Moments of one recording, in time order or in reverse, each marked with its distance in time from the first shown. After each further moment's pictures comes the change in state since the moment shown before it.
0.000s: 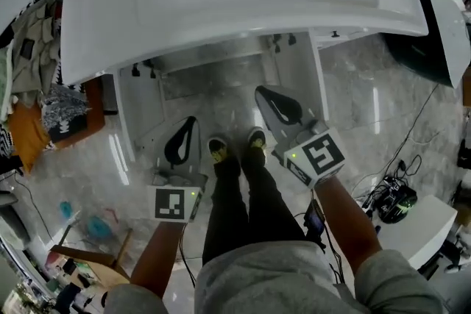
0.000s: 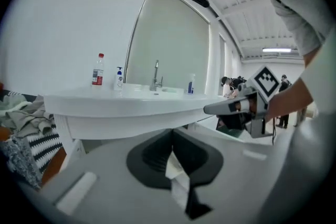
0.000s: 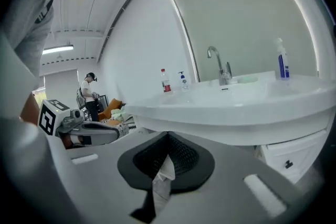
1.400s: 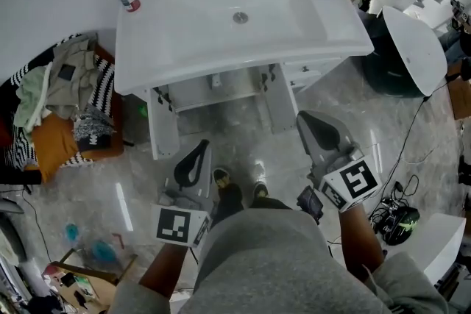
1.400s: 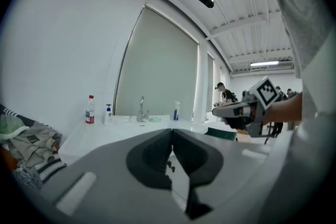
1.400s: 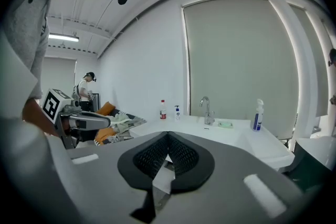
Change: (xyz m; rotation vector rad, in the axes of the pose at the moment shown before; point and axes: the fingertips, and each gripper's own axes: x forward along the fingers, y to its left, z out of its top) left arm -0.136 -0.083 0.186 0.033 -0.167 -0.086; right arm -0.200 0.047 0.162 -0.157 -0.093 -0.157
